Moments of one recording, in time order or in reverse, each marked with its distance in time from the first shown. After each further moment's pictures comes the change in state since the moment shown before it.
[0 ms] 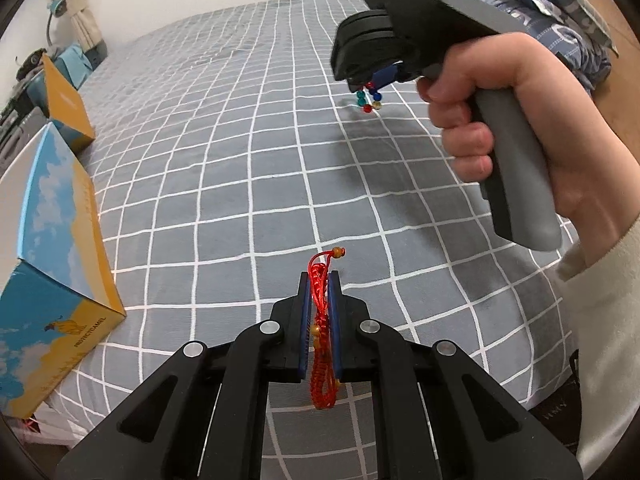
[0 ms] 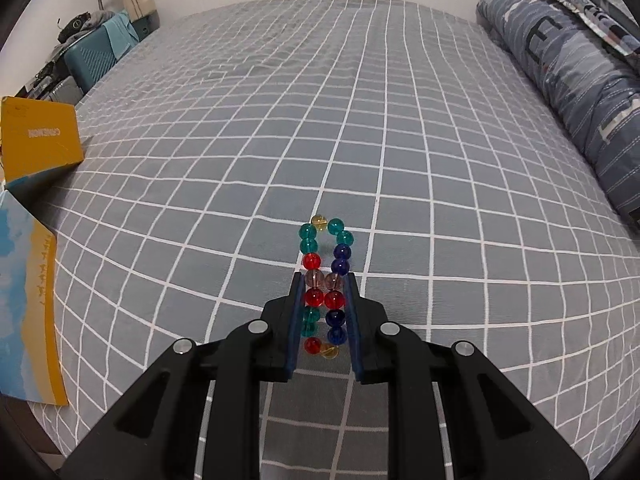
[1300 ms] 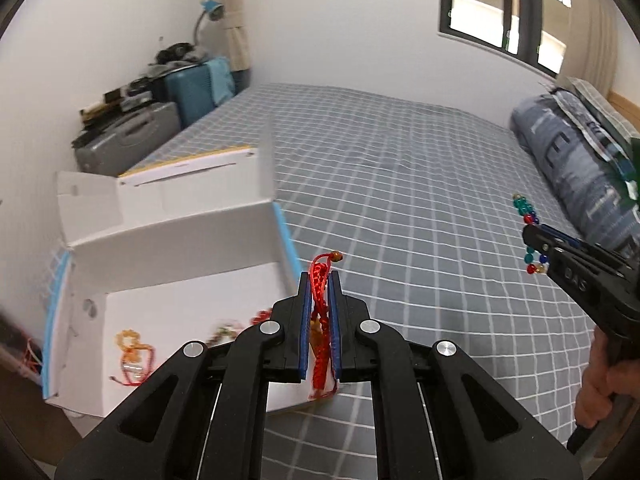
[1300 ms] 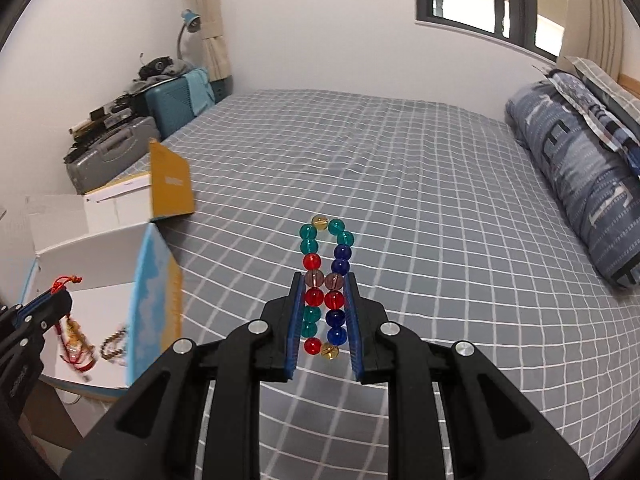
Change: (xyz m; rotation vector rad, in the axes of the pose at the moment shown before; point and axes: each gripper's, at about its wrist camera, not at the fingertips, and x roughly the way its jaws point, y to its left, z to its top) left arm -0.135 0.180 0.047 -0.358 -0.266 0.254; right arm -0.170 0.110 -0.009 -0.111 -0.287 0.112
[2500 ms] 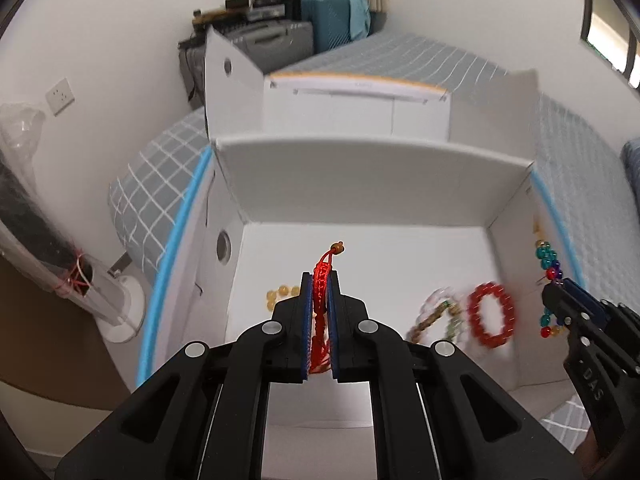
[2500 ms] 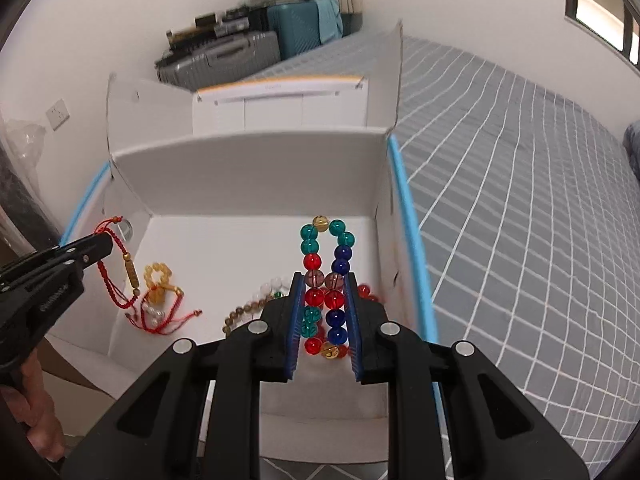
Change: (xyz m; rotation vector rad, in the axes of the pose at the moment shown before) left arm 0.050 0.210 -0.039 -0.239 0.211 0.264; right arm 0.070 0.232 -0.046 -0.232 0.197 0.244
